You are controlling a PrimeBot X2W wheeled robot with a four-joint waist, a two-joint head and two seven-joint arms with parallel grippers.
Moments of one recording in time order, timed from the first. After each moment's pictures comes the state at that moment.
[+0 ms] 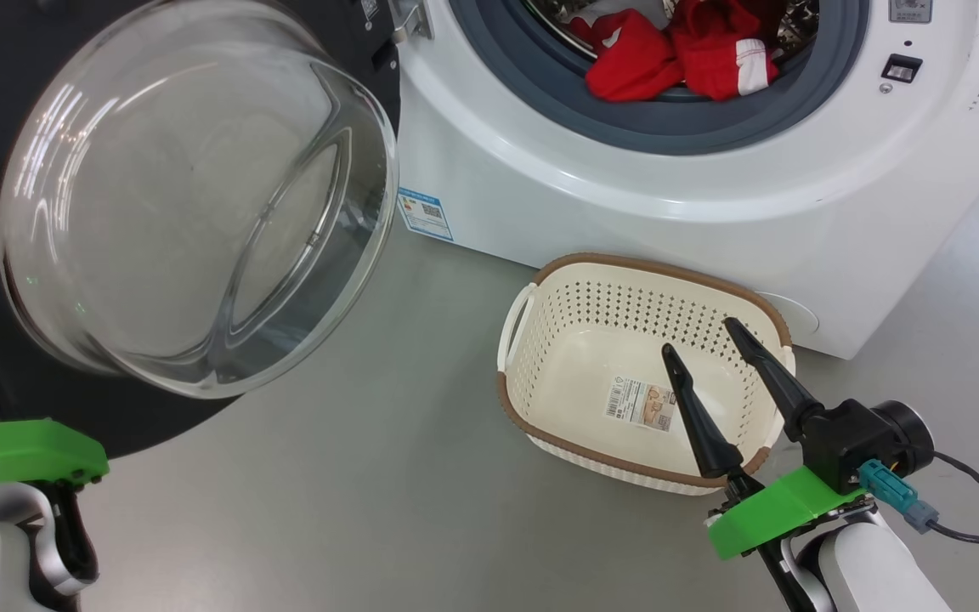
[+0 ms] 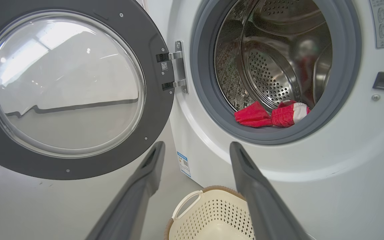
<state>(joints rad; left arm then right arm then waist) -0.40 0.20 0.14 0.45 -0.42 0.22 -0.25 -0.19 -0.06 0.17 0.23 0.18 0.13 -0.24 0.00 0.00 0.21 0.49</state>
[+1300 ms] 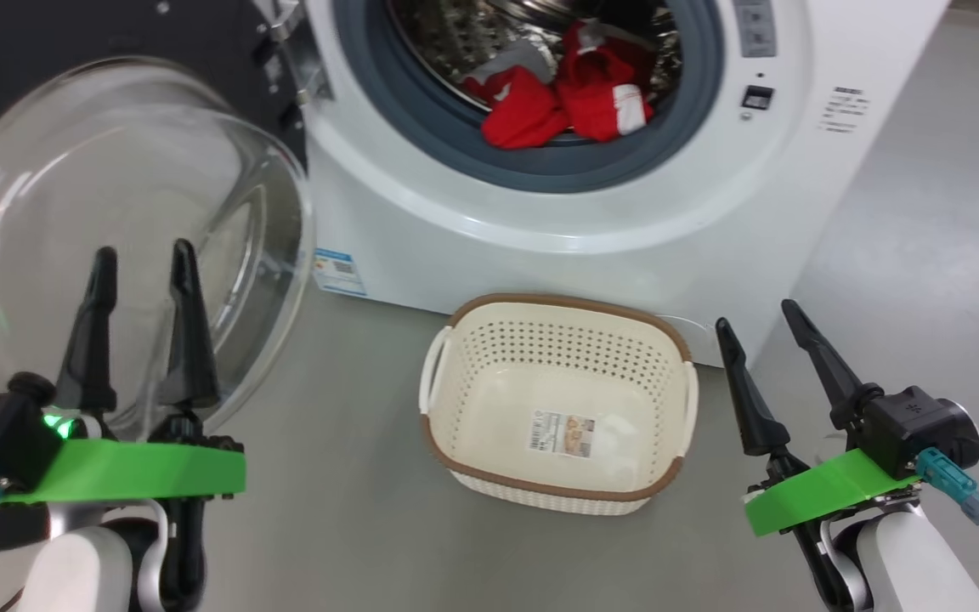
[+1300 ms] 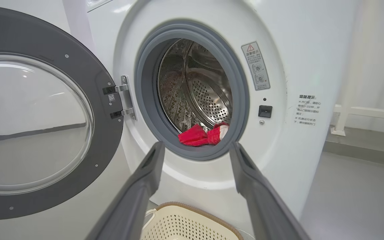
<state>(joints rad) -0.30 0.11 -0.01 0.00 -0.41 0.05 -0.16 -0.19 -0.05 0.07 0.22 0.21 0.13 -0.26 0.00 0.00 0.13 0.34</state>
